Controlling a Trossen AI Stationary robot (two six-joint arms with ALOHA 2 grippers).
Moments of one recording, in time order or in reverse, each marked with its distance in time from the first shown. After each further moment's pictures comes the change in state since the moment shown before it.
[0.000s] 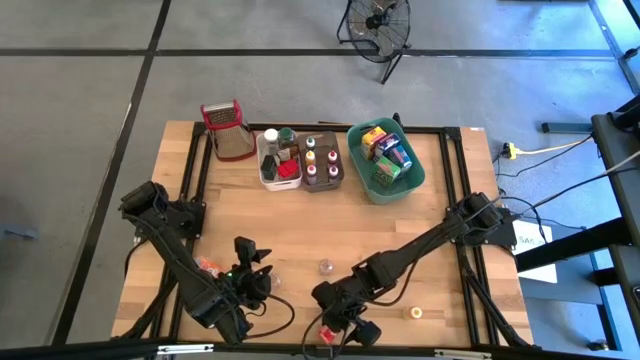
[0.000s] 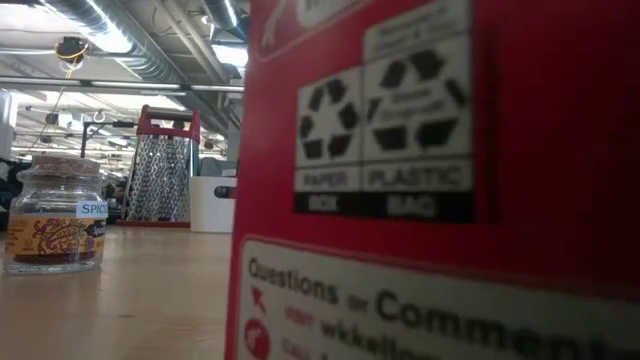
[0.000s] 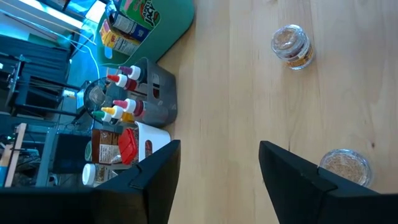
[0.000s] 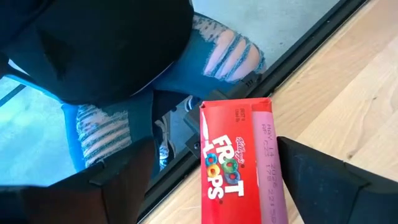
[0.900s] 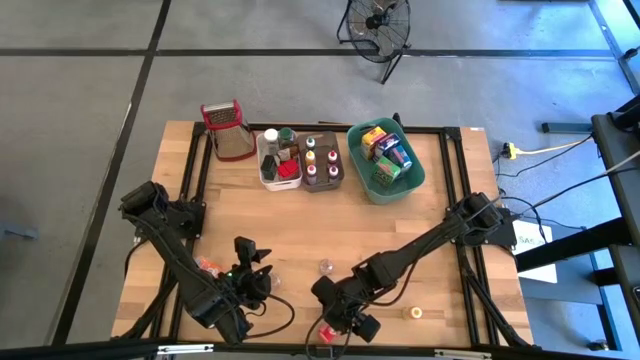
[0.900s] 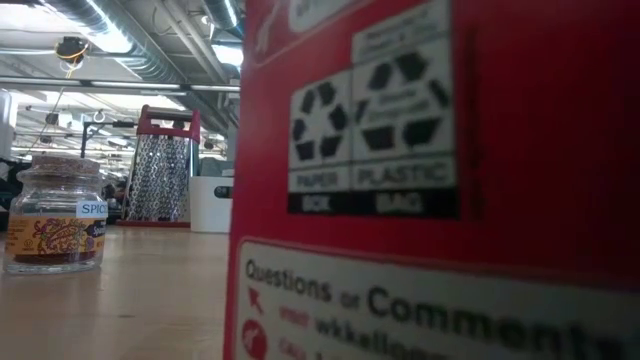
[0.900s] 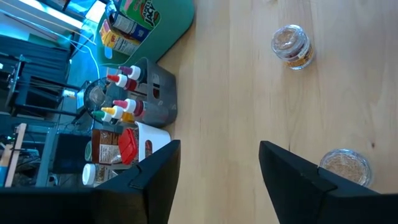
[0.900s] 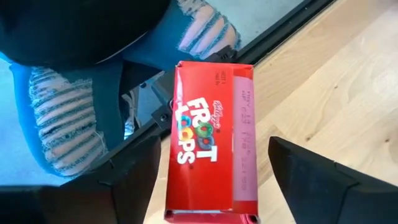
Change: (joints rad) left arm 0.000 0.000 -0.001 0.001 -0.001 0.000; right arm 0.000 -0.001 0.000 -0.072 0.125 -0.161
